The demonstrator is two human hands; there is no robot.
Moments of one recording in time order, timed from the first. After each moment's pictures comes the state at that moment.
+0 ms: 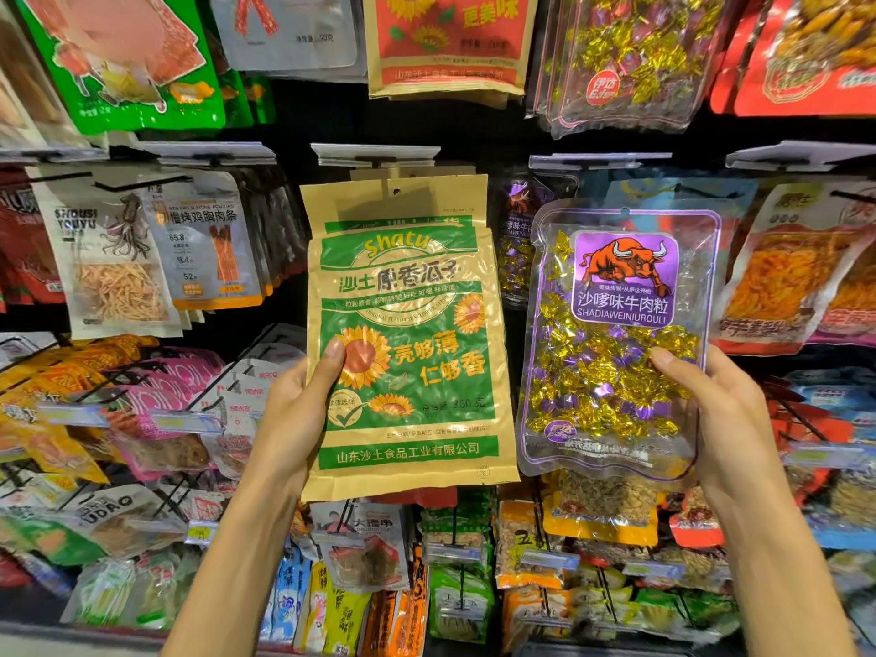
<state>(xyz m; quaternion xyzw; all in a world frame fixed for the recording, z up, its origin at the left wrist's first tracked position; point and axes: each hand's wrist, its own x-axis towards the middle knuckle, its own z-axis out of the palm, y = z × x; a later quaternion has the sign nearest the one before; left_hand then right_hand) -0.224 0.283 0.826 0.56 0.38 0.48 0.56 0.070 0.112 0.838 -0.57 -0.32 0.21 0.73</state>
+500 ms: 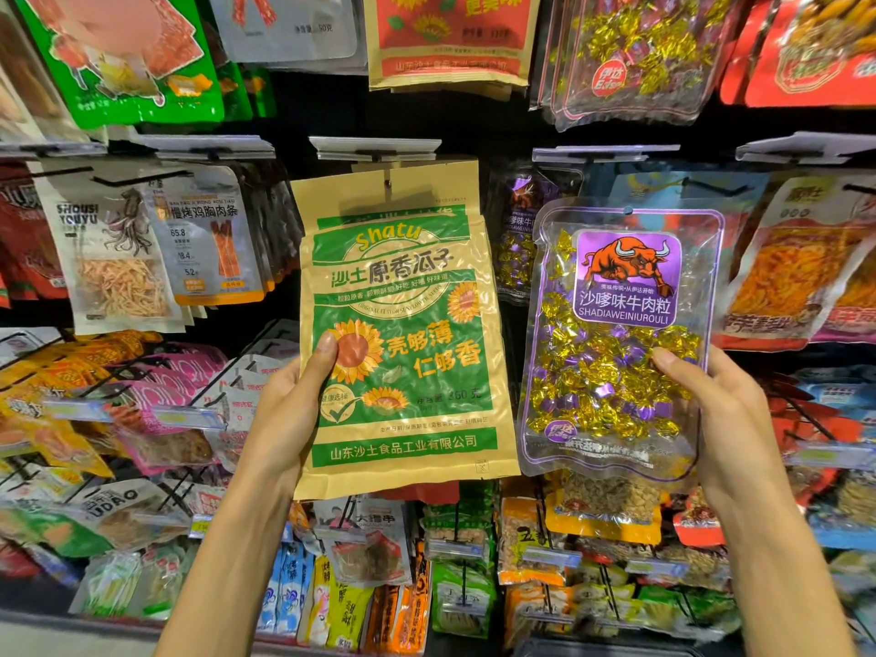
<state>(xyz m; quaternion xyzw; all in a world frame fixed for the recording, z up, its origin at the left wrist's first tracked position) -0.232 0.291 0.822 0.54 0.37 0.47 0.60 0.068 0.113 0.837 -0.56 -0.32 0.22 0.73</state>
